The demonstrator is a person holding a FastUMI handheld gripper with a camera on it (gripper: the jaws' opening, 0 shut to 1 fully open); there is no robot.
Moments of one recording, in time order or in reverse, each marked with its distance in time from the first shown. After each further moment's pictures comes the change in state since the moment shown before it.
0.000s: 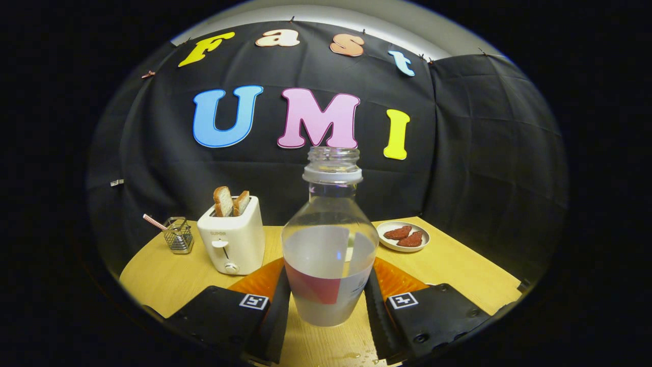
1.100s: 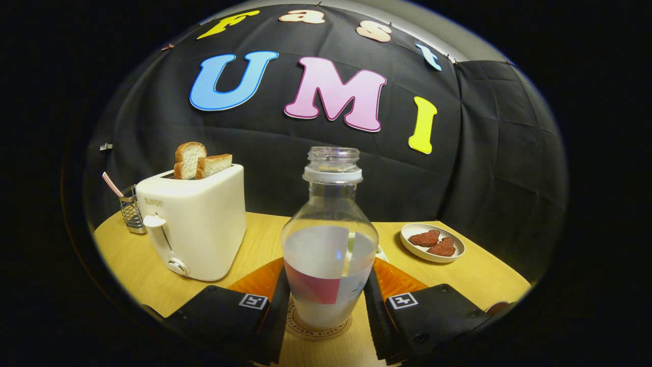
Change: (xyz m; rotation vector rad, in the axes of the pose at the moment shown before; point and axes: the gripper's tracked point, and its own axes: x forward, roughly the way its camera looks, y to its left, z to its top) arm 0.142 0.017 -0.066 -0.096 0.019 0.012
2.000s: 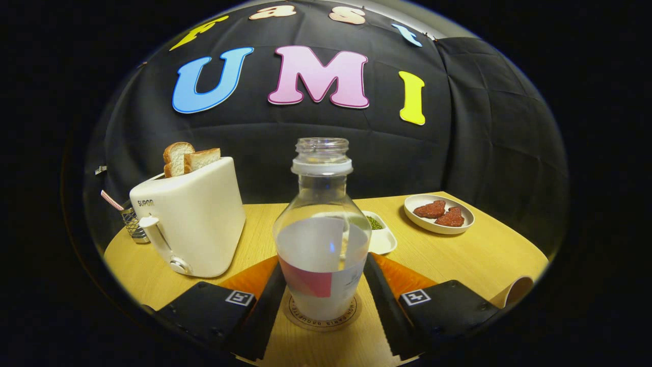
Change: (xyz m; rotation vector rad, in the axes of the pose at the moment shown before) arm -0.007 0.001 -0.027 0.131 0.092 0.029
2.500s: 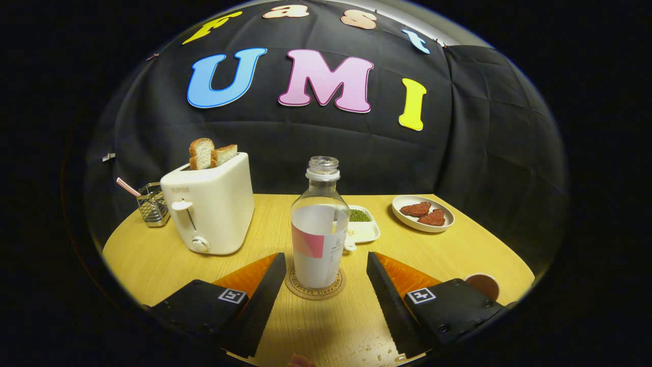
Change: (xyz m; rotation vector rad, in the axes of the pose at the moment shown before) arm -0.085 -0.009 0.007 -0.073 0.019 -0.023
